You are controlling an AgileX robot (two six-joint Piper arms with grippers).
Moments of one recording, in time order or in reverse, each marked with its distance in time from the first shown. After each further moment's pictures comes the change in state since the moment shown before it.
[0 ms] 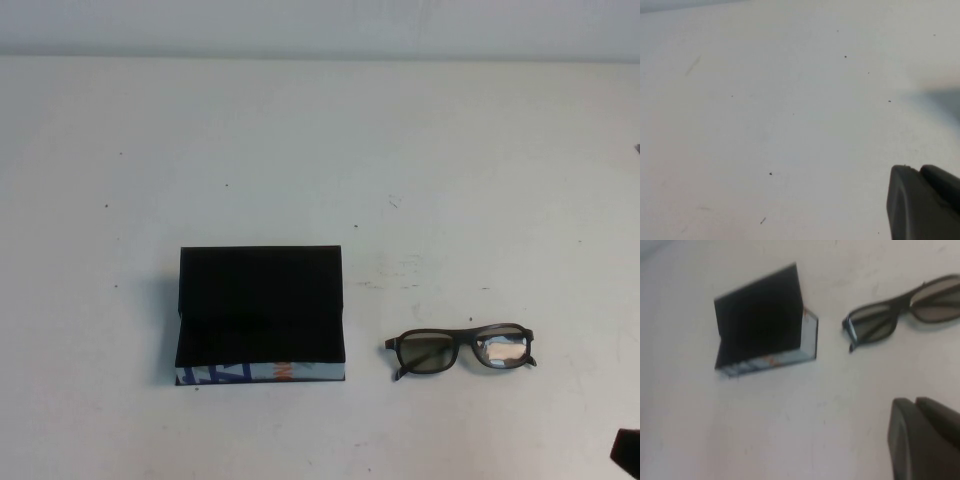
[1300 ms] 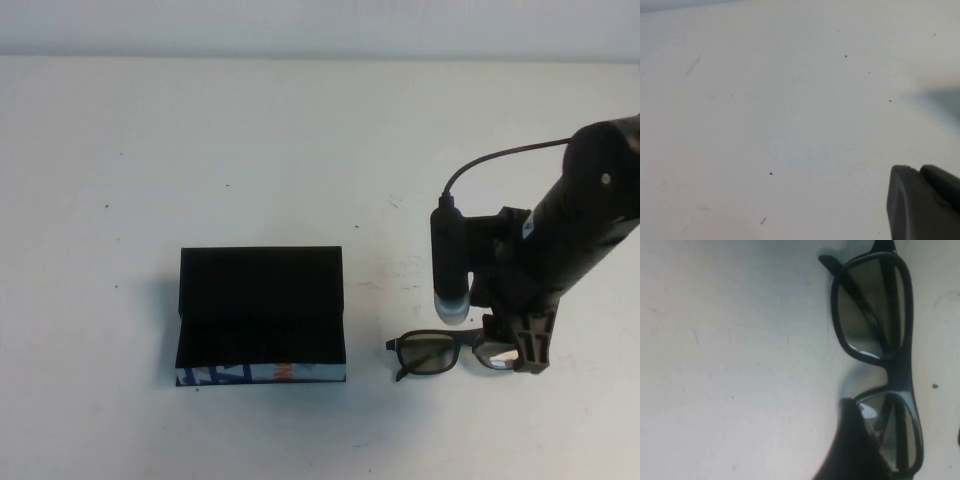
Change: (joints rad) right arm 0.368 1.289 -0.841 -0.589 0.181 -1.083; left arm 0.000 0.000 0.000 0.000 0.000 0.000
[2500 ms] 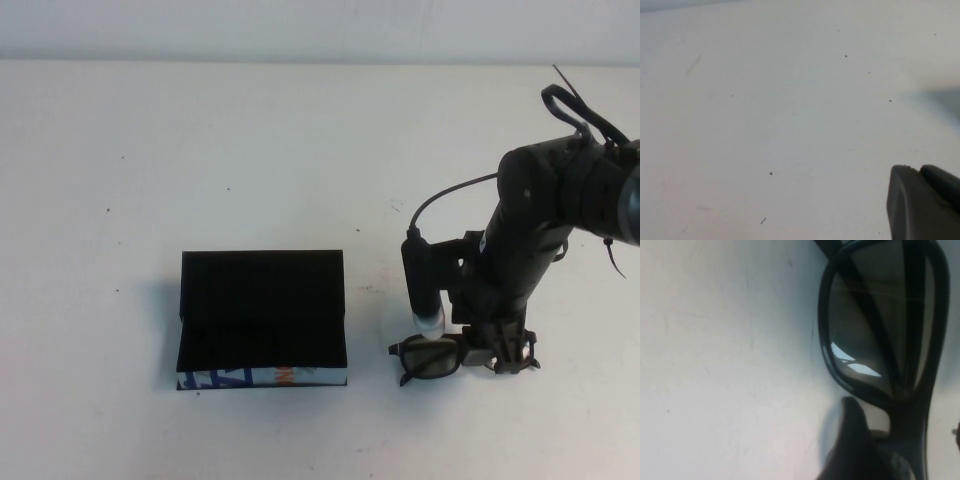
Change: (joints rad) right arm 0.002 0.241 -0.116 -0.049 -0.001 -0.089; left arm 0.000 0.000 0.000 0.000 0.000 0.000
